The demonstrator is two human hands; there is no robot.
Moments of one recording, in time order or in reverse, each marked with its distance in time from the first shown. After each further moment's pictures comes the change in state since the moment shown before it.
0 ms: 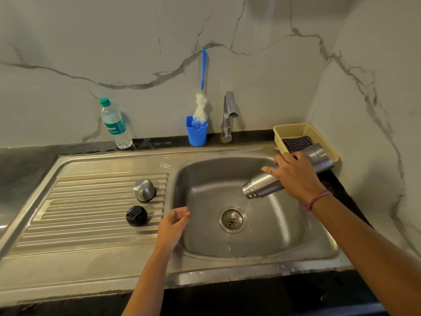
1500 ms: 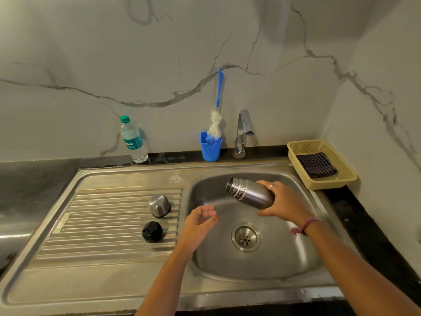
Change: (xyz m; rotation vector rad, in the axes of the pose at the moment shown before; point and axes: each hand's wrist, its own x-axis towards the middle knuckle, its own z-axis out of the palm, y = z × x) left_hand 0.006 0.050 0.009 0.063 -0.180 0.116; right_hand 0.031 -0.052 0.012 0.922 -0.092 0.172
